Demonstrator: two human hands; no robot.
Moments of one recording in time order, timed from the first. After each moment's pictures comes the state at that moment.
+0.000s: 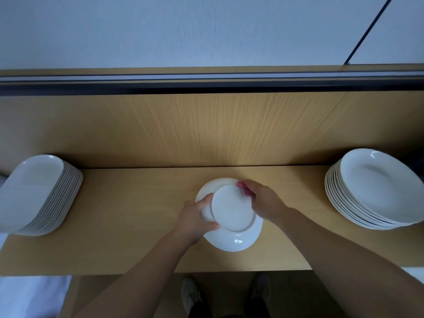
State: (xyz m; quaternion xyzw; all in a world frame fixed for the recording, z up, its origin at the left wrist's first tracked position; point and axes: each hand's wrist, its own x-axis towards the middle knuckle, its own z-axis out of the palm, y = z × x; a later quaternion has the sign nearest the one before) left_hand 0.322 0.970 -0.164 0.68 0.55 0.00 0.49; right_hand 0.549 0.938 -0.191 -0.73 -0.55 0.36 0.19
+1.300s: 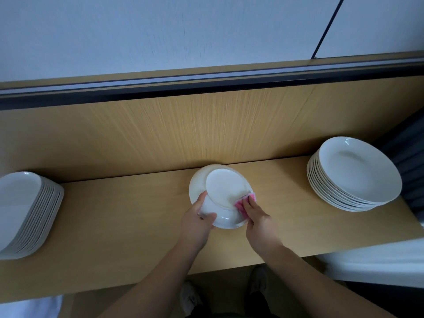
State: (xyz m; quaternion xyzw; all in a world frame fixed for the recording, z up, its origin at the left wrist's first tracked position) left_hand 0.350 0.945 -0.185 0.56 0.55 0.19 0.59; right_hand 0.511 0.857 -0.216 -0.78 -0.53 0.17 0.29
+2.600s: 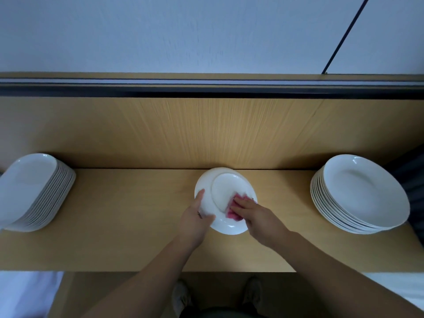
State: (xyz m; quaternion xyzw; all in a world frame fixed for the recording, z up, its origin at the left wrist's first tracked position) left_hand 0.361 0.942 -0.183 0.59 0.56 0.20 0.54; right_hand 0.564 0.881 -0.188 -0.62 -0.73 0.24 0.17
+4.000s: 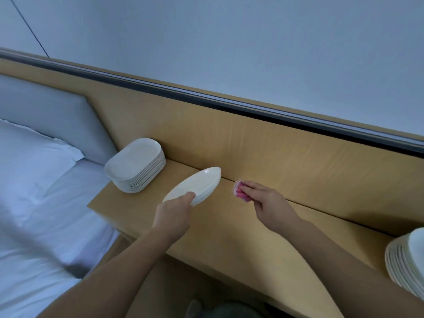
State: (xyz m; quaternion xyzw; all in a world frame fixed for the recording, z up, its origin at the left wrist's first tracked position) left_hand 0.176 0.938 -0.101 0.73 0.67 0.10 0.09; right_hand 0.435 0.961 -0.087 -0.45 -0.83 0.17 0.28
